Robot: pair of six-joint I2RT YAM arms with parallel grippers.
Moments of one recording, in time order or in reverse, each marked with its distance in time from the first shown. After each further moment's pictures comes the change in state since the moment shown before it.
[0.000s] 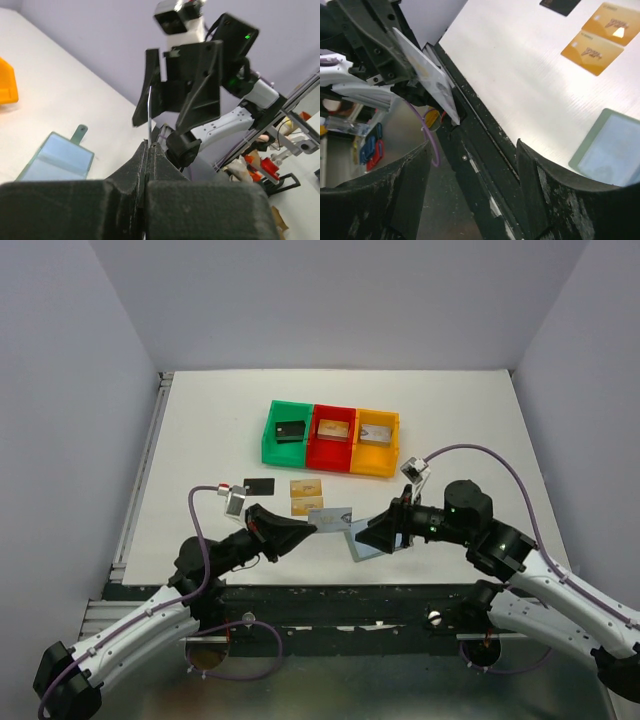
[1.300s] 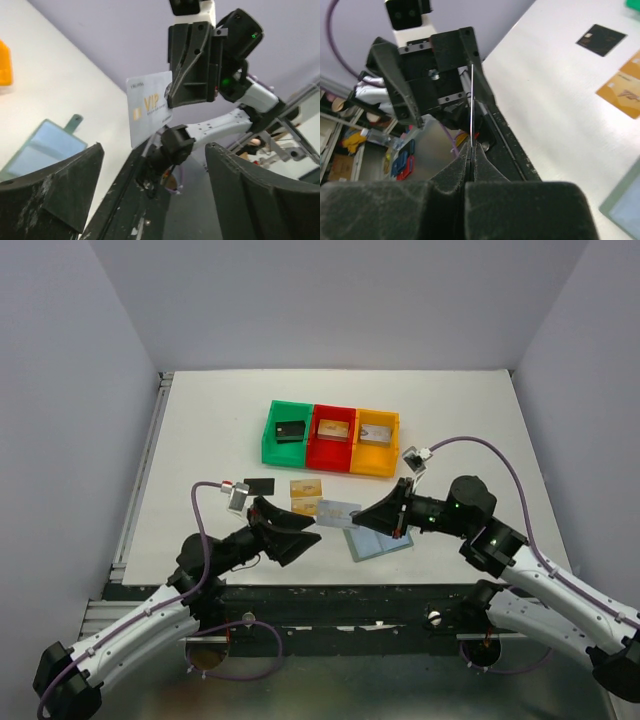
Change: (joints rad) left arm 0.006 0.009 0.004 0.012 0.005 -0.087; right arm -0.029 0.082 -0.055 0.334 -0.117 0.147
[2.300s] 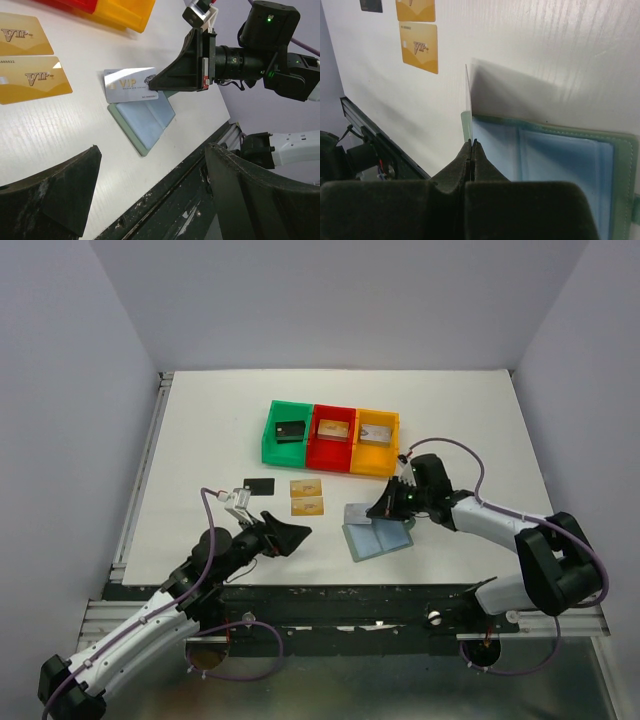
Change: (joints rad) left arm 0.020 -0.119 0.009 -0.586 -0.290 0.005; right arm -0.345 0.589 -0.029 -0.090 0.028 -0.039
